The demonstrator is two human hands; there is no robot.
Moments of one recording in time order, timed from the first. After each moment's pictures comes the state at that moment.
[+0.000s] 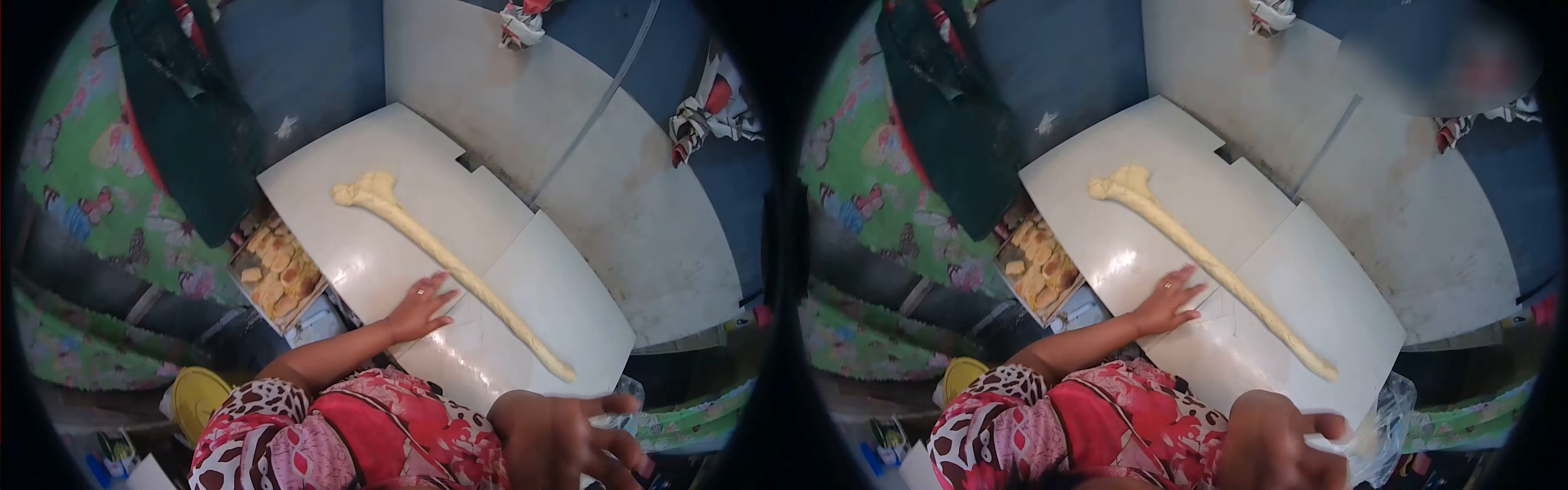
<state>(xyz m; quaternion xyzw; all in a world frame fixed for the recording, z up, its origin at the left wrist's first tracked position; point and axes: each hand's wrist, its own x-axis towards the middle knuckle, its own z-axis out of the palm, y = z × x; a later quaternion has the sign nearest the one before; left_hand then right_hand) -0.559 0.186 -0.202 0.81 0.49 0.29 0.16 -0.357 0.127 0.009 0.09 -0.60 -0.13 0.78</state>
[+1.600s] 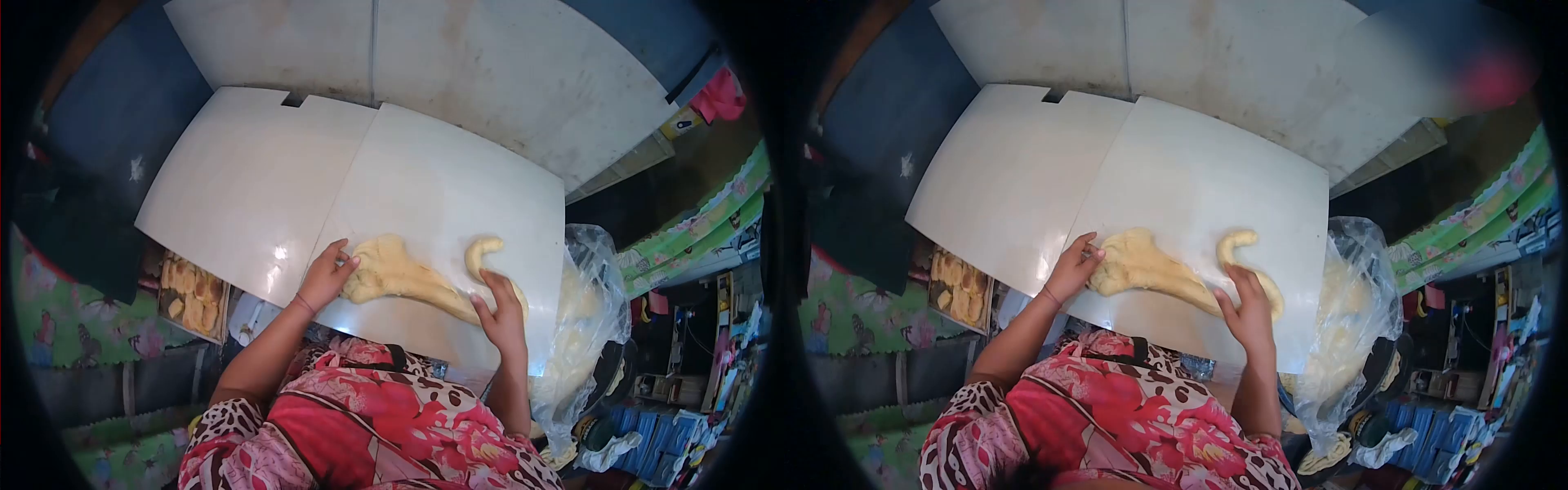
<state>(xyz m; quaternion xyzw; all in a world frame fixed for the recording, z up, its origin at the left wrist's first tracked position) -0.477 0.152 -0.174 0.62 0.55 0.28 0.49 -0.158 0.037 -0.120 -0.65 -0.66 0.23 0.30</state>
